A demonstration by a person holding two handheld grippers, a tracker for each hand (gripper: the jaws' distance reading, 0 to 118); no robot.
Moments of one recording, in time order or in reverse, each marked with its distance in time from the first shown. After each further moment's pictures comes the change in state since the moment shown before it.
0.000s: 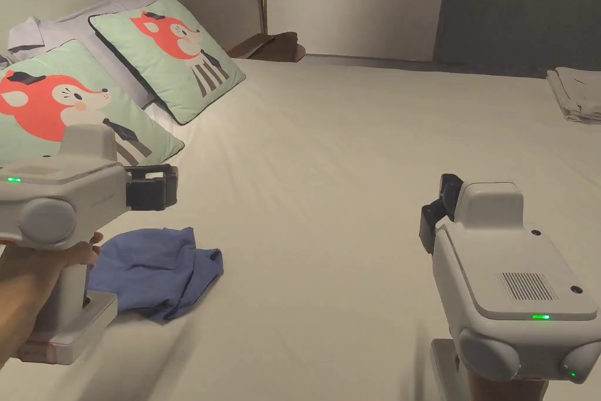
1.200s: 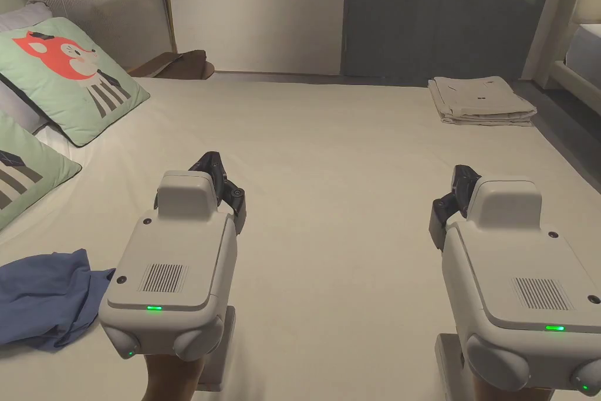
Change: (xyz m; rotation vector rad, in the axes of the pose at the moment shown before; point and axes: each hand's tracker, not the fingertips) left arm 0.239 -0.047 0.057 0.470 -0.148 0.044; right arm 0.111 0.017 0.075 0.087 -0.227 0.024
